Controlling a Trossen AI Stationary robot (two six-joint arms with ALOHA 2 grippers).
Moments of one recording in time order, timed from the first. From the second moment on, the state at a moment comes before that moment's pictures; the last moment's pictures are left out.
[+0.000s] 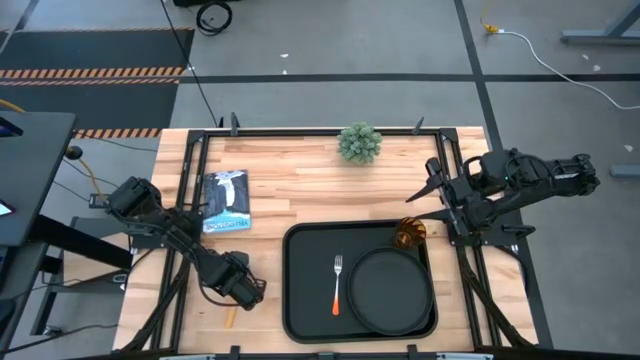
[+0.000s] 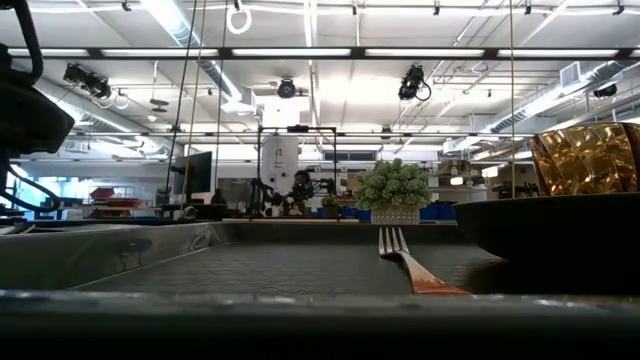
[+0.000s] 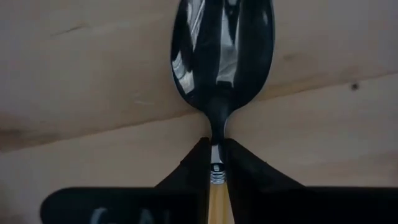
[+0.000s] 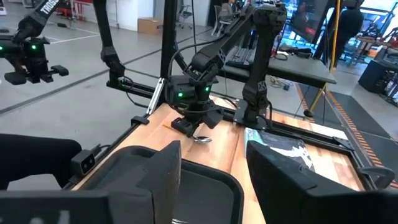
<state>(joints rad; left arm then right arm) -0.68 1.66 0.88 -0.68 0.03 -2.02 0.19 0.61 0.86 -0.41 -0.10 -0.18</state>
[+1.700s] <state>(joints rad) -0.51 1.80 1.11 -0.30 -0.43 -1.95 0.19 0.62 0.86 -0.40 -0.11 -0.21</state>
